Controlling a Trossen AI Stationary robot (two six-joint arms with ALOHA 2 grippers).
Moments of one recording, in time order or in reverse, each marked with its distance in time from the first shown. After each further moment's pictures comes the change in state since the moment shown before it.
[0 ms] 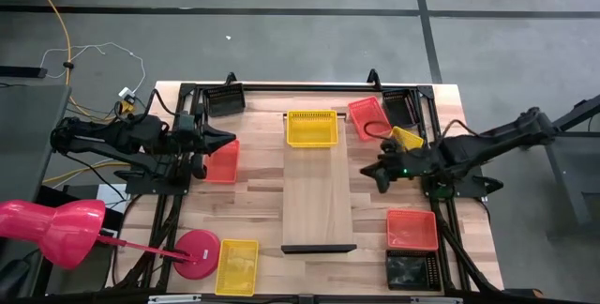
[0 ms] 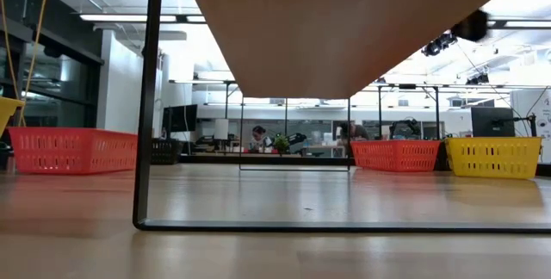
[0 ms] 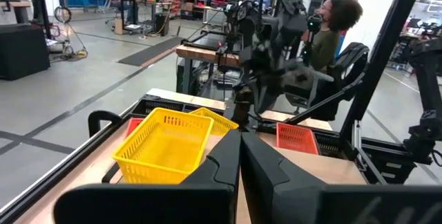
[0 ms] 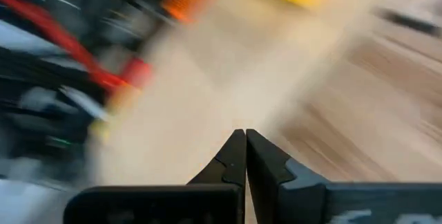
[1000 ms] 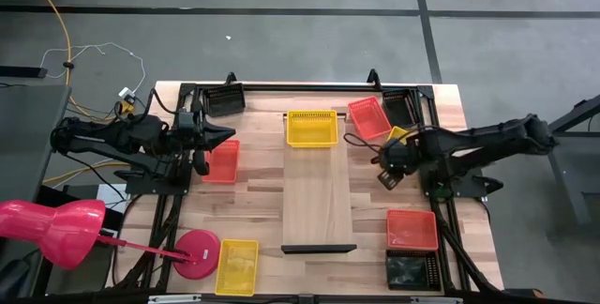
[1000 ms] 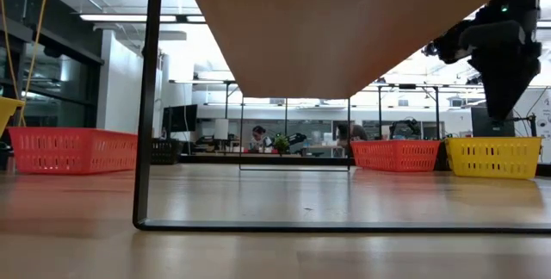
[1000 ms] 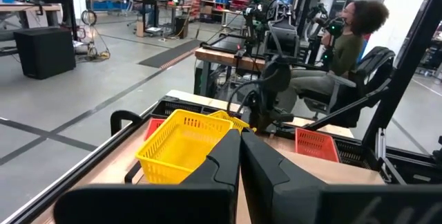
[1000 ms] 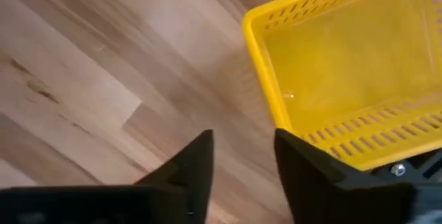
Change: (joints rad) left arm 0.000 0.000 0.000 0.000 -0.079 0.000; right arm -0.261 0.196 0.014 -0.608 -0.244 -0.159
